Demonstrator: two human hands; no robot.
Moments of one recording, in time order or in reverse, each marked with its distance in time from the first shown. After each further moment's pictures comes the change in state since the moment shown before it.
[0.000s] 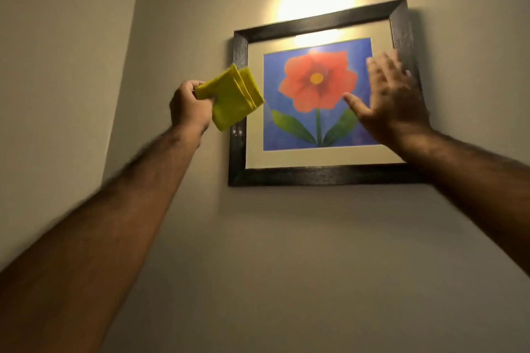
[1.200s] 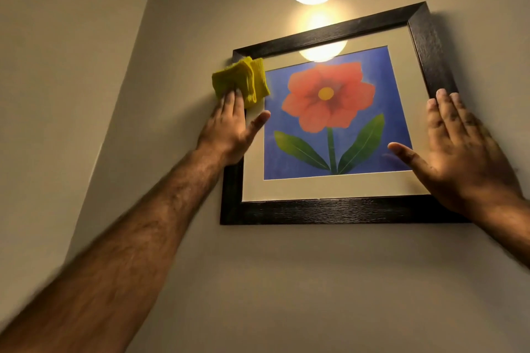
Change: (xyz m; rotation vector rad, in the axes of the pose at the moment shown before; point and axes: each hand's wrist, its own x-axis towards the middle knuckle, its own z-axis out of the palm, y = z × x) left_hand 0.017 -0.019 0.078 0.755 -0.288 0.503; right_hand -0.035 0.082 0.057 -0.172 0.062 0.031
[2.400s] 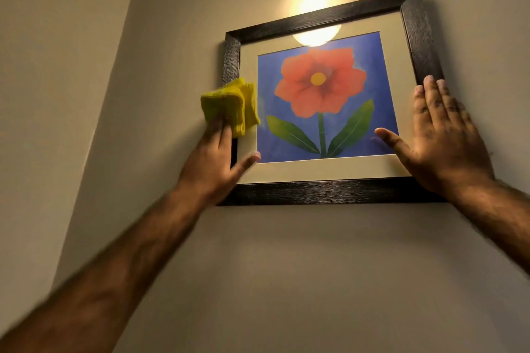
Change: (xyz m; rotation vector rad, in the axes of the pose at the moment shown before) left_hand -0.092 -0.013 0.015 0.001 -0.035 0.081; right_hand -0.003 -0.005 -0.009 -0.015 -0.026 -0.009
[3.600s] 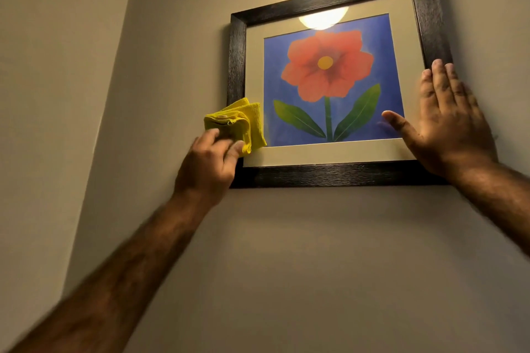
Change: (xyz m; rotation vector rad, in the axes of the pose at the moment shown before) left_hand -0.043 0.005 -0.010 -0.129 0.259 -0.060; right_hand 0.002 0.004 0.008 0.009 0.033 -0.016
